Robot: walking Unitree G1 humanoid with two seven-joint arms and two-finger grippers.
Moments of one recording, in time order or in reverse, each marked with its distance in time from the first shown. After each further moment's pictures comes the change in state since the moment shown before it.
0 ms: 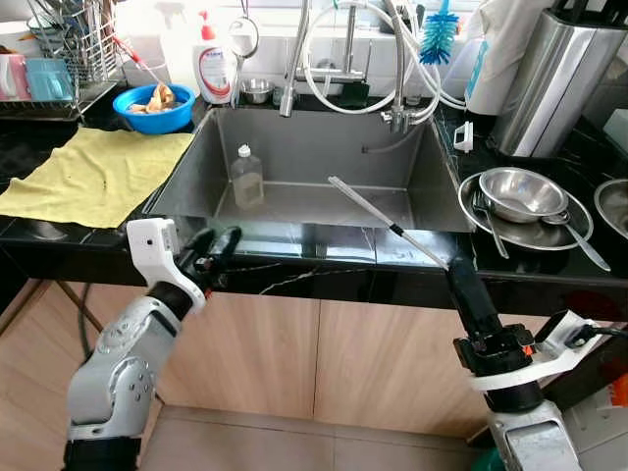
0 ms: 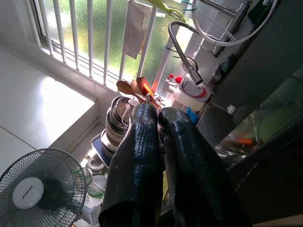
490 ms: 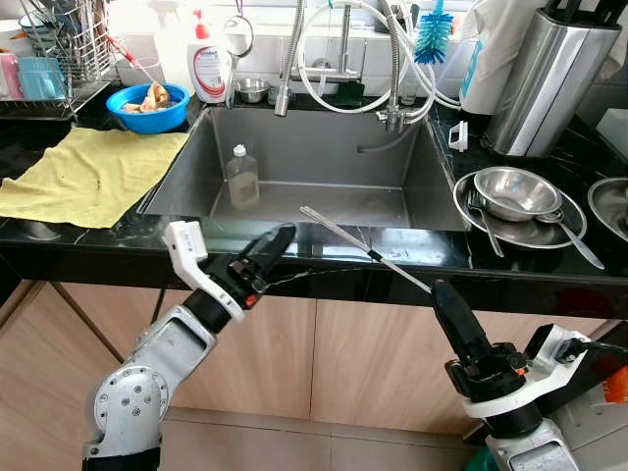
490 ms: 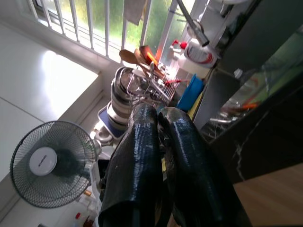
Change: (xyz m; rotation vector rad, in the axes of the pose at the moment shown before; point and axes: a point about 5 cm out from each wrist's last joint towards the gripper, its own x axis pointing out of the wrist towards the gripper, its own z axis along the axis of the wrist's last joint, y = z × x) left arm -0.005 -0.046 -0.010 -0.222 0.092 -0.299; right arm -0.017 0.009 -0.017 0.059 0.144 0.004
